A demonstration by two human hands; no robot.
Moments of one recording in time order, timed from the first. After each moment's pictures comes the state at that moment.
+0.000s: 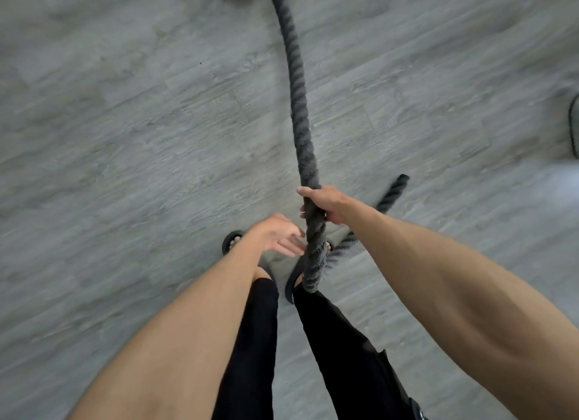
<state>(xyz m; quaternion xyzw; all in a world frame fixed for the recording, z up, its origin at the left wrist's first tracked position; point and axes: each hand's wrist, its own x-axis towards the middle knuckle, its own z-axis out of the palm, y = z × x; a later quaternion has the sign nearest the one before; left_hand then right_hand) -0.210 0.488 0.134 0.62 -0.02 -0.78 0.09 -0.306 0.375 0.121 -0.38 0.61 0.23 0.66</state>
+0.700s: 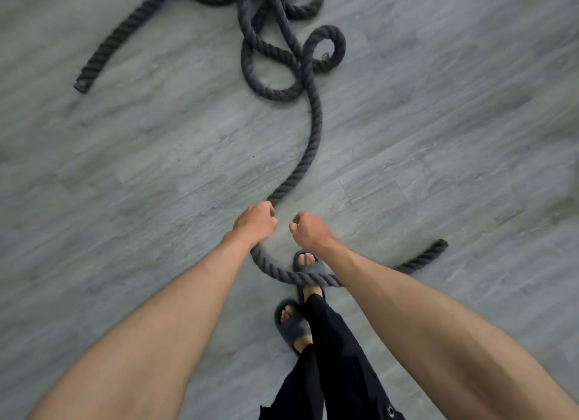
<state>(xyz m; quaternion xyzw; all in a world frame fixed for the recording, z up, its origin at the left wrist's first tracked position) 0.054 0.384 0.206 0.82 -0.35 -0.46 -0.02 -0.084 0.326 0.181 -0.69 0.50 0.25 0.46</state>
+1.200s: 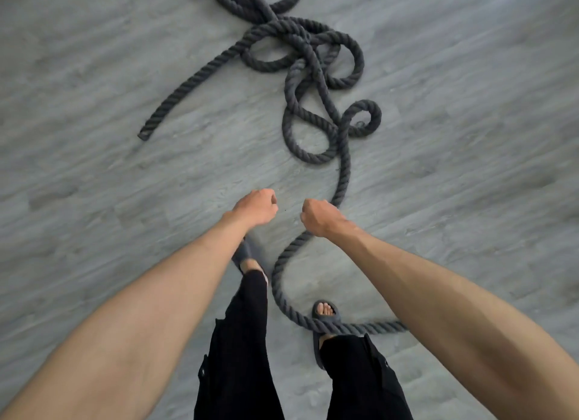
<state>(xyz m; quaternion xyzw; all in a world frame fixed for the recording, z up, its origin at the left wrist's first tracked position) 0.258 0.226 0.317 0.82 -0.38 -0.42 -0.04 0.099 0.140 0.297 -0.79 0.39 0.28 0.39</state>
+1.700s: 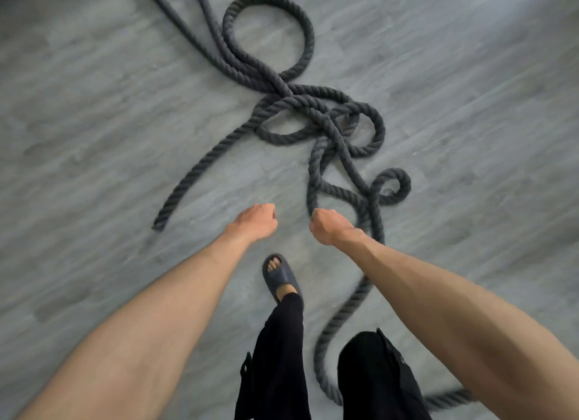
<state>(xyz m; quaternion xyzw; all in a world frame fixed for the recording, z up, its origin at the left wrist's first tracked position) 0.586 0.025 0.285 0.77 -0.44 -0.45 -0.10 0.412 -0.061 0.277 -0.75 0.45 0.31 0.38</state>
